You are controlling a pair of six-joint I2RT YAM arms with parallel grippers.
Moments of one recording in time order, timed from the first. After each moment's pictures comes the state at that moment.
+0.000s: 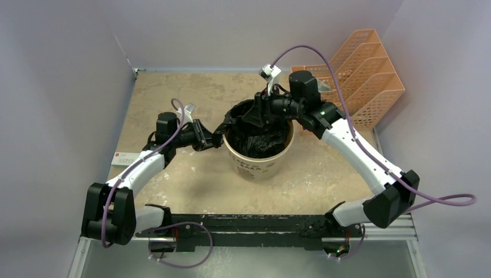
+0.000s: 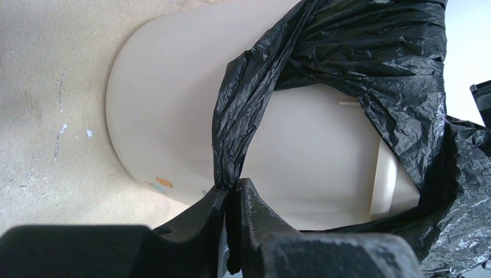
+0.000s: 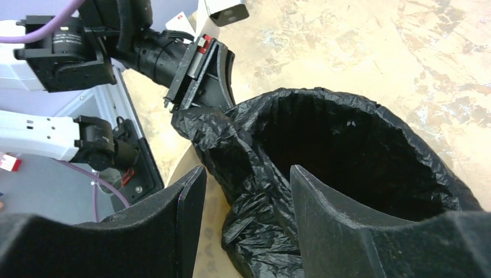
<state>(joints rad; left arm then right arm) -0.18 1.24 0.63 0.10 0.81 -0.91 0.58 1.38 1.40 -0.40 -0.54 0.18</state>
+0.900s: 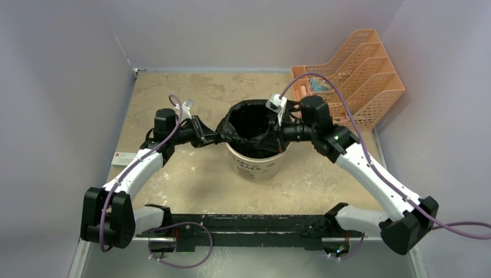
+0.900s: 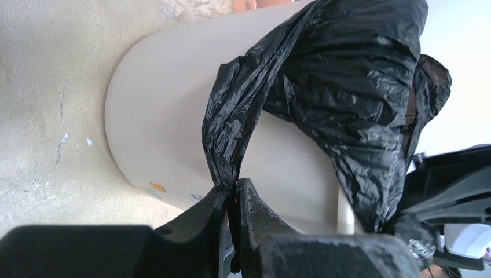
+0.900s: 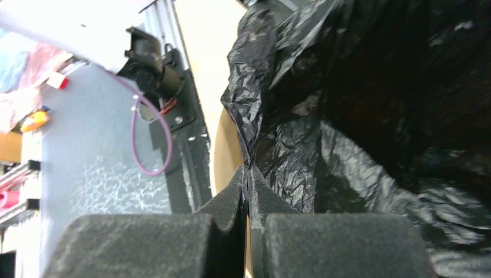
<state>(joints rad) -0.18 1.21 0.68 0.03 0.78 -0.89 0.59 1.19 1.17 -0.48 -0.73 0.08</state>
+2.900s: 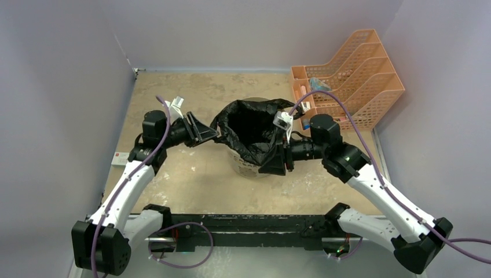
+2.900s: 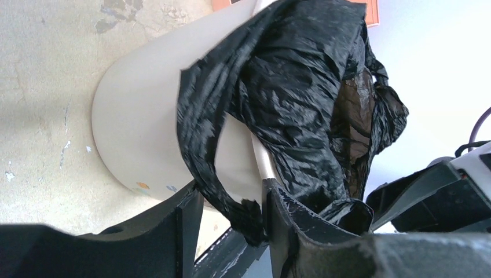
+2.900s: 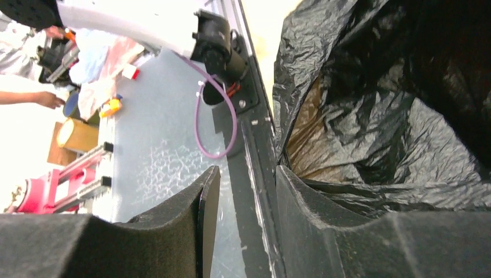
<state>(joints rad) -0.18 1.00 0.73 -0.12 0.69 -0.85 0.66 0.95 0.96 -0.45 -0.84 0.27</state>
